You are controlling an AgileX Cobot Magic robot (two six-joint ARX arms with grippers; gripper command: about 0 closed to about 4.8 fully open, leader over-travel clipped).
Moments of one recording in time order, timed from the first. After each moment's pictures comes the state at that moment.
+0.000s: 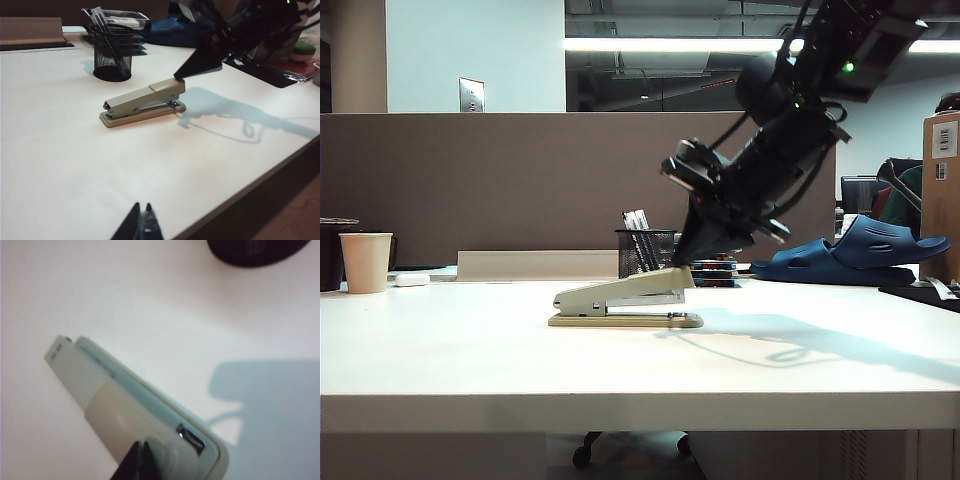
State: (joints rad) left arm -0.04 0.00 0.01 -0.13 0.62 -0.01; right arm 0.39 1.93 1.33 -0.19 -0.41 0.14
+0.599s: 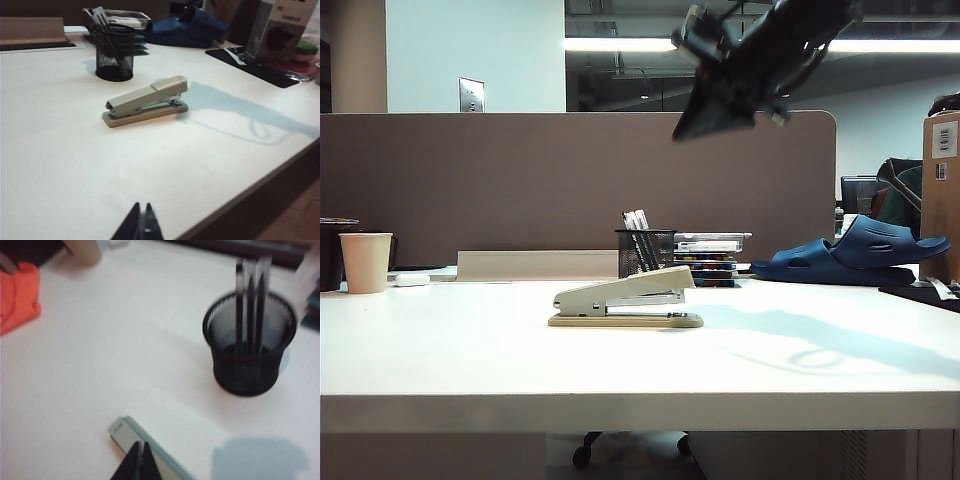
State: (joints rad) left arm -0.04 0.00 0.01 -0.13 0.61 -0.01; right arm 0.38 1.75 1.46 -0.24 -0.41 0.07
